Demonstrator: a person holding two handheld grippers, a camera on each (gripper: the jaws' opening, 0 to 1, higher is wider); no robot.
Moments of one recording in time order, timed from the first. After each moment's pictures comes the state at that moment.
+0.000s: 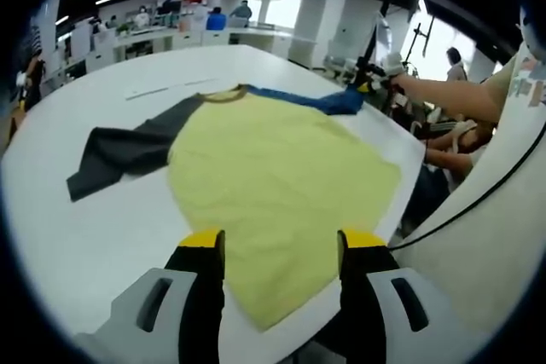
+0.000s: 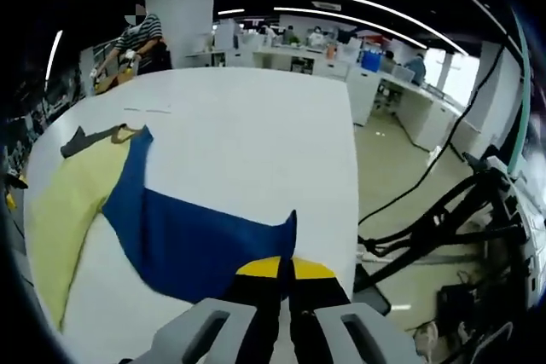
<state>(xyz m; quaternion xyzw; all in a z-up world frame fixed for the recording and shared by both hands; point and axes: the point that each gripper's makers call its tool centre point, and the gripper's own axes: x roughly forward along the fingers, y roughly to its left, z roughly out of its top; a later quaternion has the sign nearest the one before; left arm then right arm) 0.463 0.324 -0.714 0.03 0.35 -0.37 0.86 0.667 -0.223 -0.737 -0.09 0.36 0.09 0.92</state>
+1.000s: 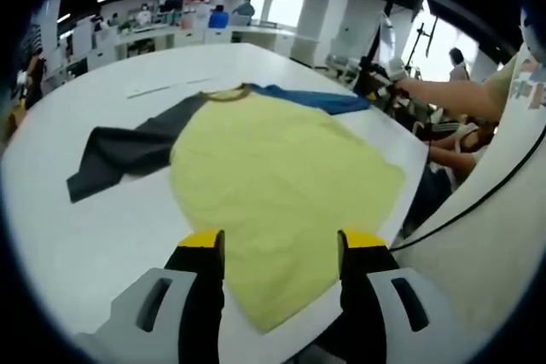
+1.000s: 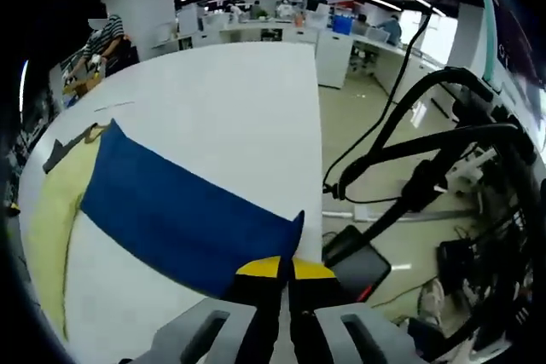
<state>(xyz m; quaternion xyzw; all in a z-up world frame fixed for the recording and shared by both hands) 0.469 0.323 -0.715 0.03 0.36 -0.37 0.86 0.655 -0.270 -0.769 -0.04 0.43 0.04 0.90</state>
